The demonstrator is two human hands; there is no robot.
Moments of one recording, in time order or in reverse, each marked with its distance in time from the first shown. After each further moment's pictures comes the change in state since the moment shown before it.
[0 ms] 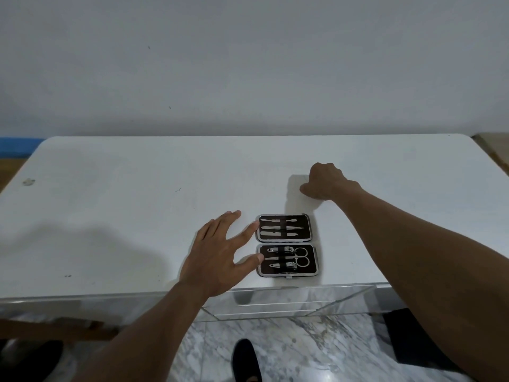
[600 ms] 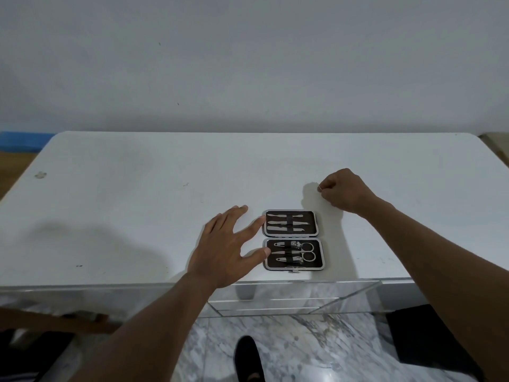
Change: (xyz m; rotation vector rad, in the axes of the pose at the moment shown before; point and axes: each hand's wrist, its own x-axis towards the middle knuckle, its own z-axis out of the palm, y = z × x) left_hand -0.001 0.000 -0.001 0.001 -0.016 -0.002; right_hand -0.029 0.033 0.009 0.326 0.067 -0.097
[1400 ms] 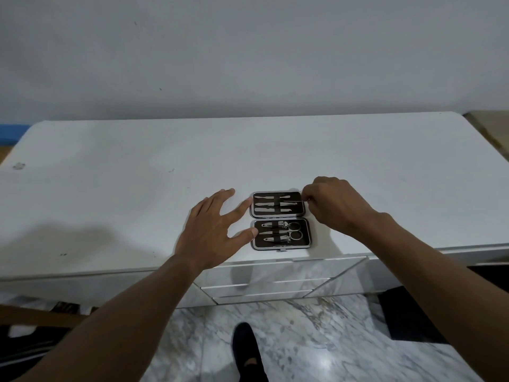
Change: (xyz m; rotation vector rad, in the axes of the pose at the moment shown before) left_hand 0.001 0.000 0.001 0.018 -0.033 -0.011; right_hand -0.066 0.010 0.017 -0.487 0.052 -0.451
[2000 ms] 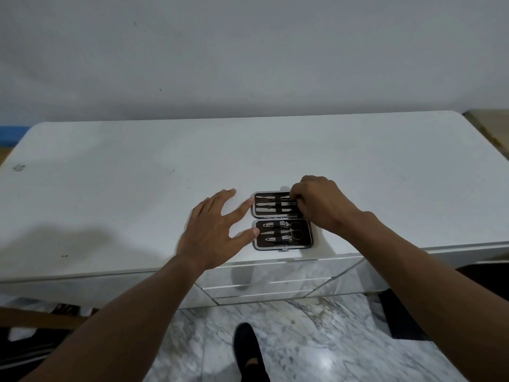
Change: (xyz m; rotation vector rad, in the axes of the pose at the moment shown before) left_hand 0.000 -0.001 0.000 -0.009 0.014 0.004; right_hand 0.014 -0.015 0.011 0.098 0.001 0.010
